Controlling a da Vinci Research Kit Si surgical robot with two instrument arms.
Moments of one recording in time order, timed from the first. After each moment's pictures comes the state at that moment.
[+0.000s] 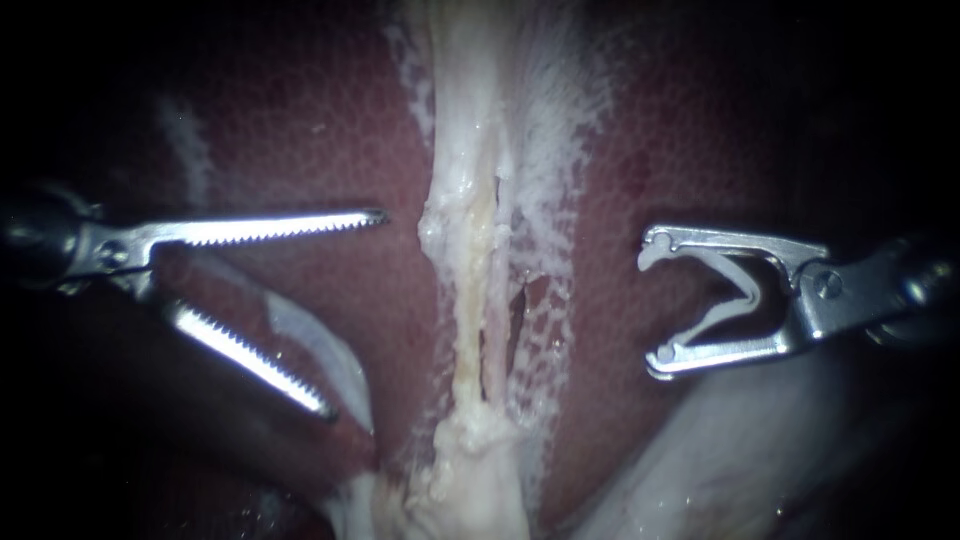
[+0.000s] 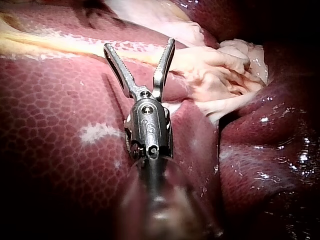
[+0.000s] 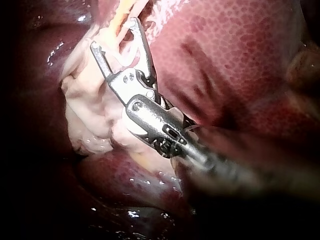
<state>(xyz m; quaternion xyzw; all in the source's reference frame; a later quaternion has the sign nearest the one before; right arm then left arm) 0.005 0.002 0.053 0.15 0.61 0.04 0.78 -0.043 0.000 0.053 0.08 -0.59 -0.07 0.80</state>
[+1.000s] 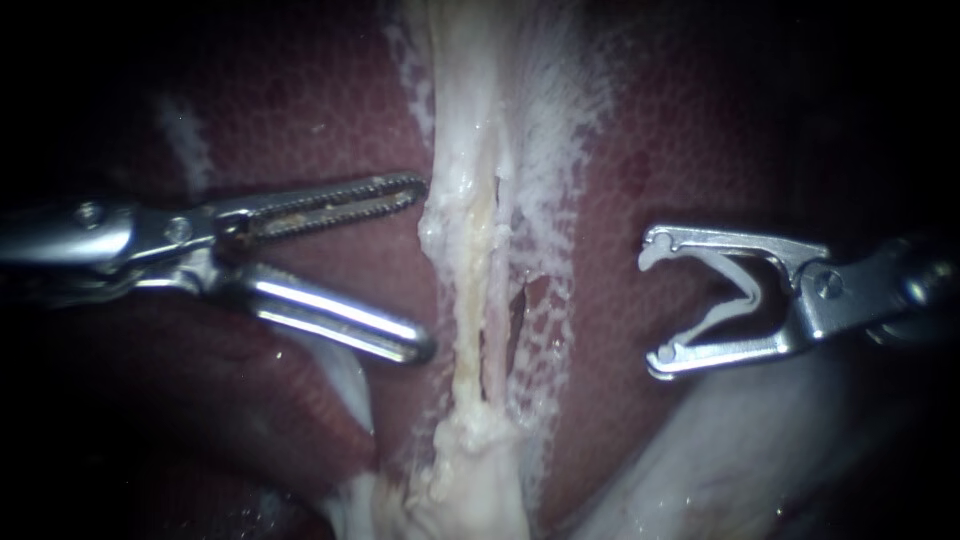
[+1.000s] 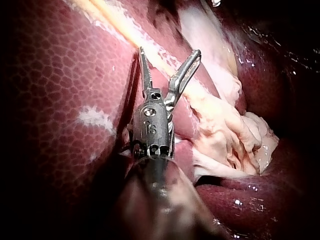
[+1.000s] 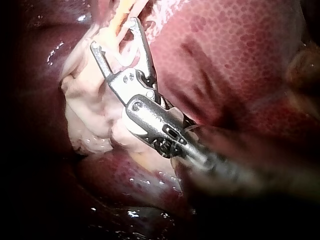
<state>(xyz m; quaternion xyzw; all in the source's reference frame) 0.005 0.002 0.053 0.15 0.61 0.04 0.78 -0.047 0.001 0.055 0.14 -0.52 -0.30 0.78</state>
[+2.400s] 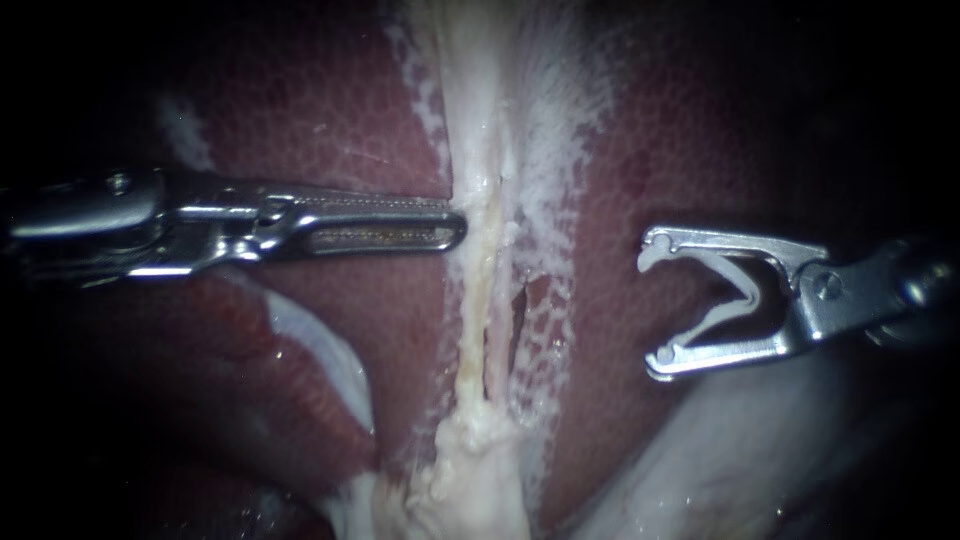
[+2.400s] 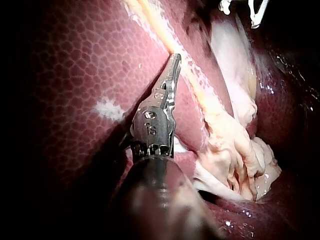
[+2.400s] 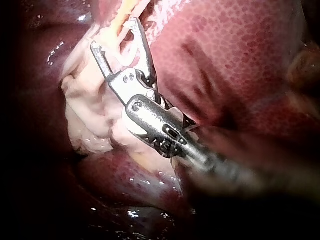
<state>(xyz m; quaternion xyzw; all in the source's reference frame) 0.005 0.002 0.053 0.15 0.61 0.04 0.78 -0.046 0.002 0.058 0.15 -0.46 -0.39 0.78</state>
